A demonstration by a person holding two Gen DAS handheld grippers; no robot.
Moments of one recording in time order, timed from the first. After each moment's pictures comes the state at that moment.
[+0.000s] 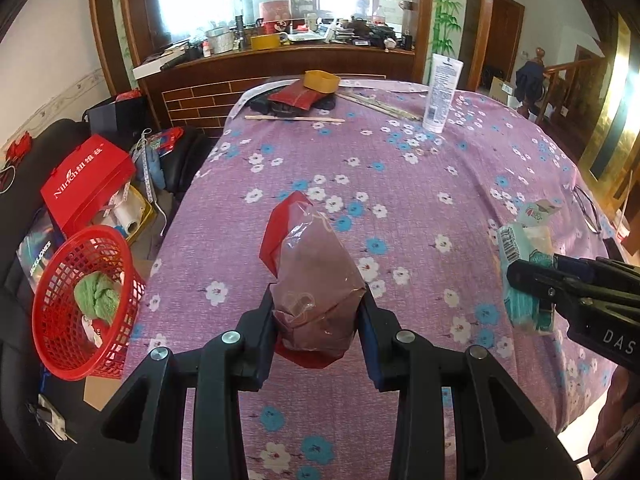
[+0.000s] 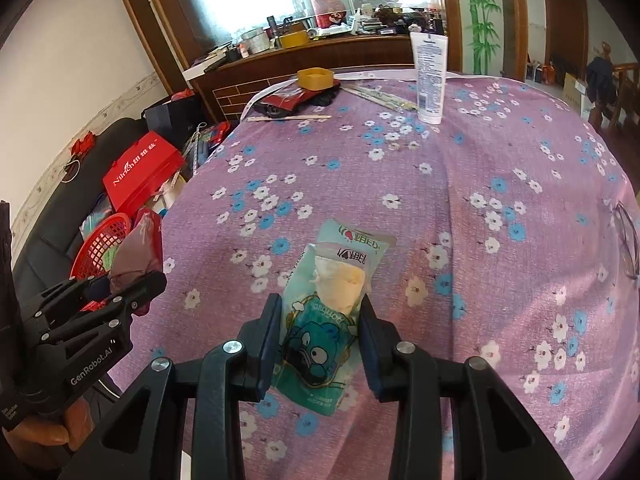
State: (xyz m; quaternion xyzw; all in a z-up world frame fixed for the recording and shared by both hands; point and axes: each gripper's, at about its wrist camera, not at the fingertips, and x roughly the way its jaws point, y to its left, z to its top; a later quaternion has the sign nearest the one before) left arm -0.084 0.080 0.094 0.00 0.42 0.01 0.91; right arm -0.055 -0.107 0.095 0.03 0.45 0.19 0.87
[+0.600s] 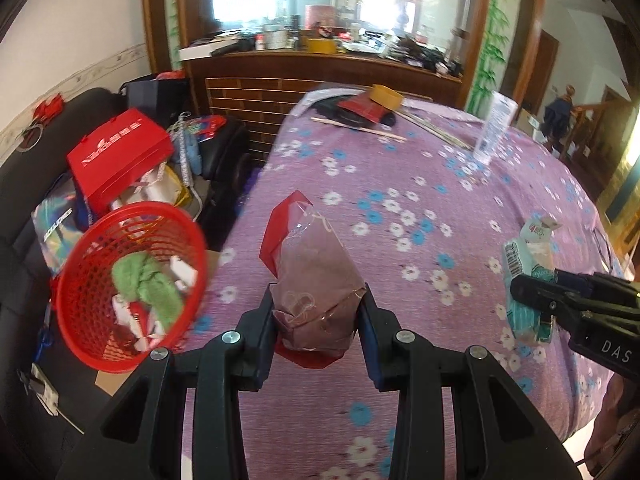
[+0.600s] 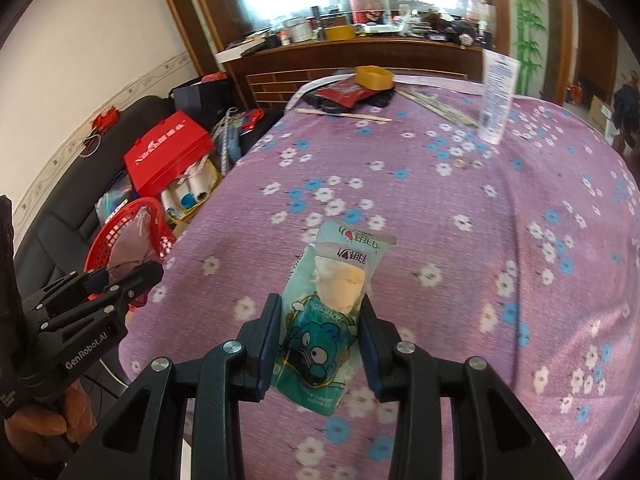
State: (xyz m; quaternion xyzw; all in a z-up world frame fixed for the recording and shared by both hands) left arm -0.102 0.168 0.102 -0.06 0.40 0.06 0.91; right arm -0.049 -0.031 0.103 -0.01 0.45 0.24 0.86
